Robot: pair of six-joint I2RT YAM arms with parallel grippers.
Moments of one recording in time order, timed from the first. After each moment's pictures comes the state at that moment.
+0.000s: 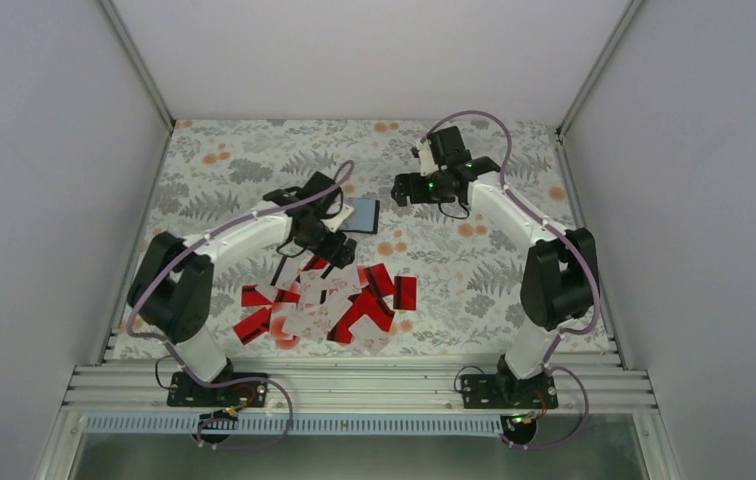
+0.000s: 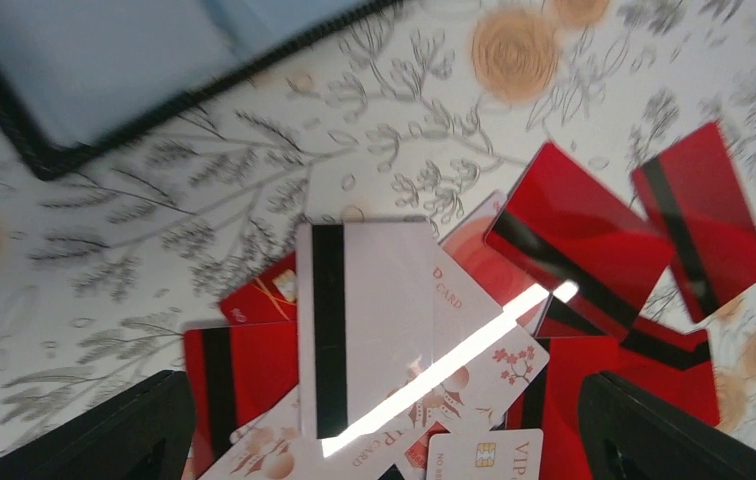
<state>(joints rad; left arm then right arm) -0.58 1.66 1.19 -0.74 0.20 -0.08 0.40 1.76 1.45 -0.65 -0.21 0.24</state>
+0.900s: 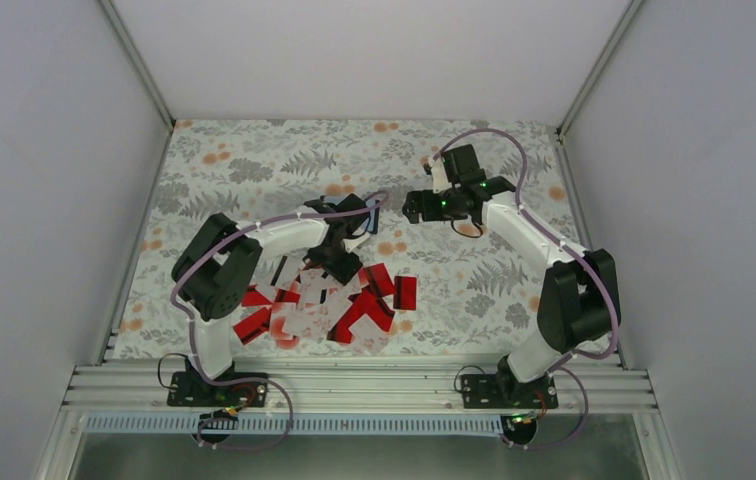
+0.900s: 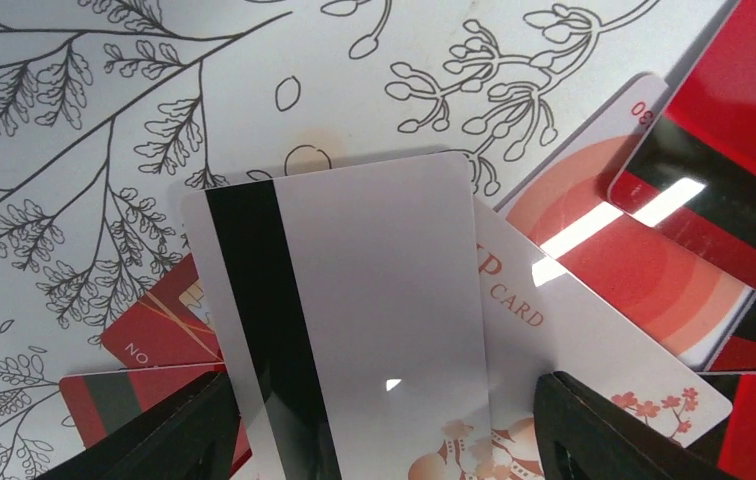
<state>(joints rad) -0.71 1.91 1.26 -0.81 0.00 -0.04 0.37 1.61 1.24 -0.61 -0.21 0.23</state>
